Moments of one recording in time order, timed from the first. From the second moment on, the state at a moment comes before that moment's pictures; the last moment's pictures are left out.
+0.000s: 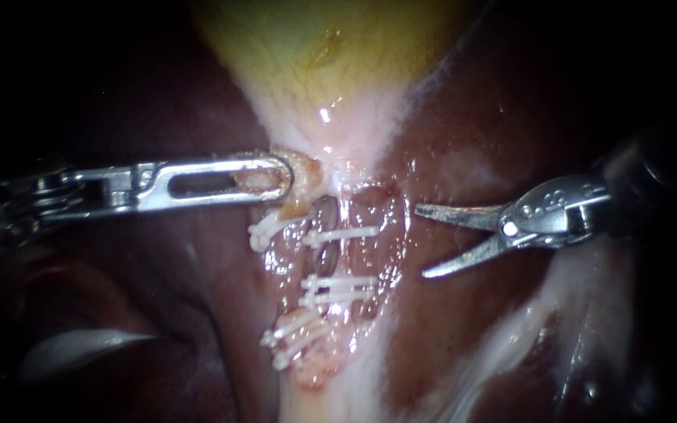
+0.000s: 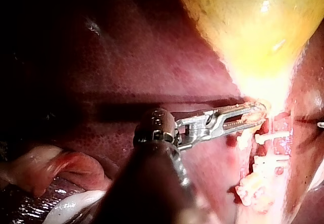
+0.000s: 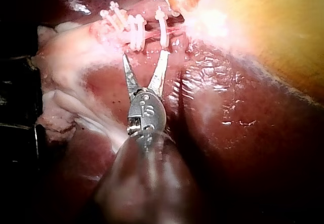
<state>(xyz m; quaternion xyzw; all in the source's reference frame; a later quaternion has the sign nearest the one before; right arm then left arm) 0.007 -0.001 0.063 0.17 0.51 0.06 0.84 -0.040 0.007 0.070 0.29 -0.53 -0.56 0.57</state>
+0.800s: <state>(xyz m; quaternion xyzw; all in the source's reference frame) 0.008 -0.002 0.063 0.18 0.51 0.06 0.84 -0.034 0.009 0.063 0.29 -0.54 -0.56 0.56</state>
